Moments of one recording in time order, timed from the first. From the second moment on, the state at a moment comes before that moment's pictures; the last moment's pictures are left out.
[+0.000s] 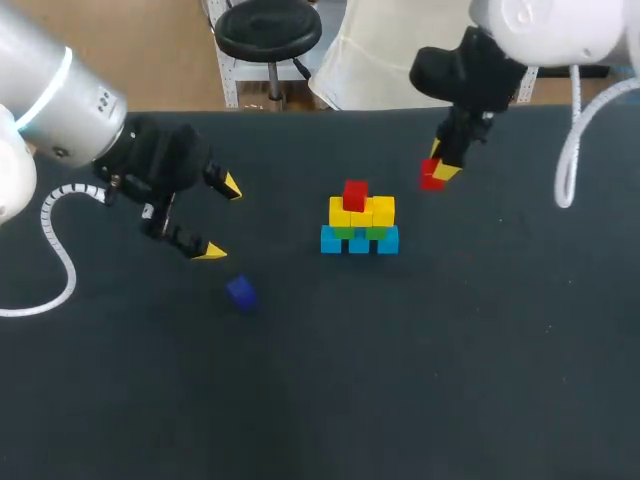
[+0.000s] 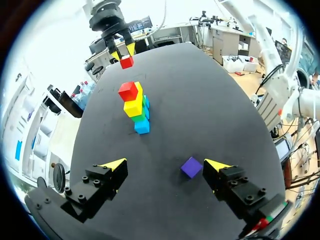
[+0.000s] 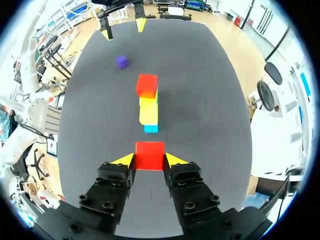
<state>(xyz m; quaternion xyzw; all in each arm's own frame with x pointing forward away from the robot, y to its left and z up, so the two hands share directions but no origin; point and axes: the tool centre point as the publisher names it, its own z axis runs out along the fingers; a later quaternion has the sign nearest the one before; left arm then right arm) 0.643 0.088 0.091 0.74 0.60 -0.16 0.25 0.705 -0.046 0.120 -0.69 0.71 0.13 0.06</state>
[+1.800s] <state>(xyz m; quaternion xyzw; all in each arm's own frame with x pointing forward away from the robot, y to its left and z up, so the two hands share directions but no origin) 0.643 0.088 0.091 0.74 0.60 -0.16 0.25 0.698 0.023 0.099 -0.71 0.69 0.15 0.03</state>
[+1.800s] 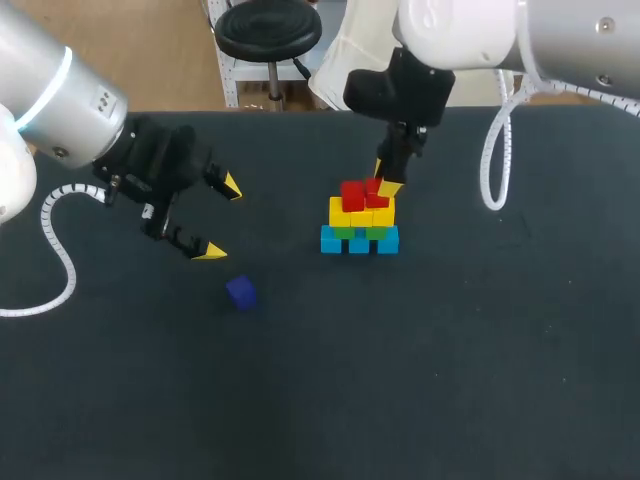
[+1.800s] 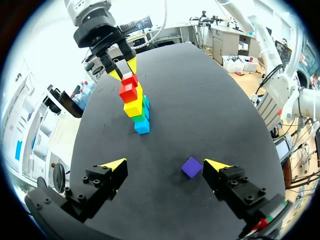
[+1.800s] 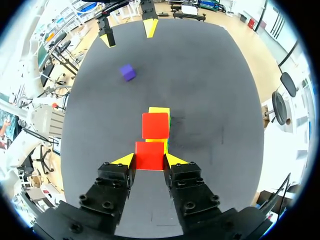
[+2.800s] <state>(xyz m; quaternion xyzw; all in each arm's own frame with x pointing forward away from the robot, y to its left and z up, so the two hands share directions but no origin) 0.643 0.088 0.091 0.74 0.60 -0.16 0.25 0.698 0.029 0.092 -0.70 0.70 0.15 0.02</state>
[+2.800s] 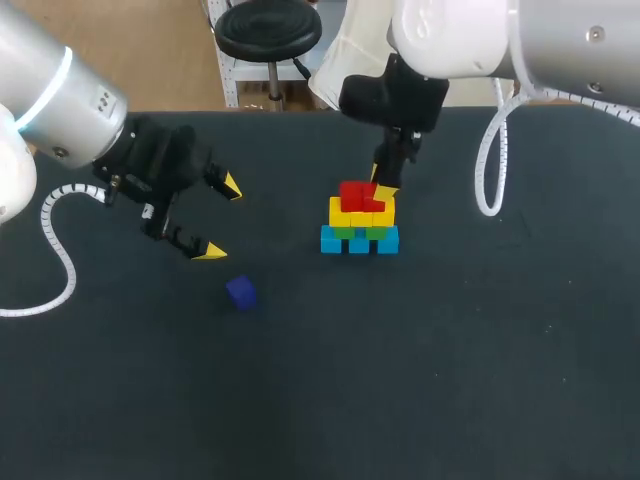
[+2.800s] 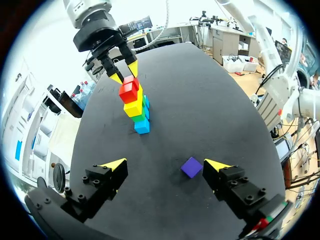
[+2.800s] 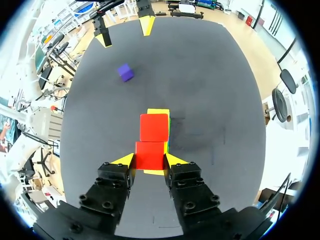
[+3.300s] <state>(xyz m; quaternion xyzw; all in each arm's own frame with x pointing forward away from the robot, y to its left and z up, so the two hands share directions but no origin) 0.643 0.088 0.091 0.74 0.60 -0.16 0.25 0.698 0.031 0.093 -0.70 0.70 0.14 0.03</state>
